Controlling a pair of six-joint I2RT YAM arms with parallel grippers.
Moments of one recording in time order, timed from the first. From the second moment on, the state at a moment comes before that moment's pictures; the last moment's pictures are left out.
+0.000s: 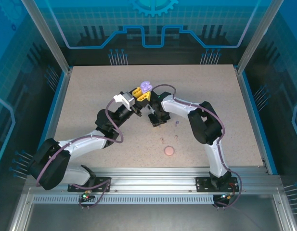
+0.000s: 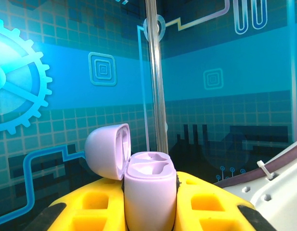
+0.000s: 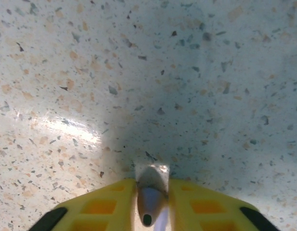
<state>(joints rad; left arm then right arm) -0.59 1.34 0.61 1.18 0.21 -0.01 0.67 2.15 1.62 -0.93 0.00 0.29</state>
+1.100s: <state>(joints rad) -0.59 1.34 0.69 1.08 0.33 0.04 0.59 1.35 1.47 -0.72 0.11 0.34</state>
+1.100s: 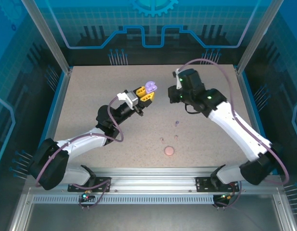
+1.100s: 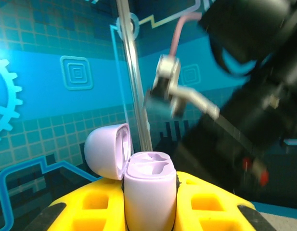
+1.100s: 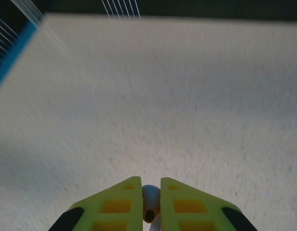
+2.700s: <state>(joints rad) -0.60 1.43 0.81 1.00 0.41 0.16 0.66 1.15 1.21 -0.16 -0.15 0.26</state>
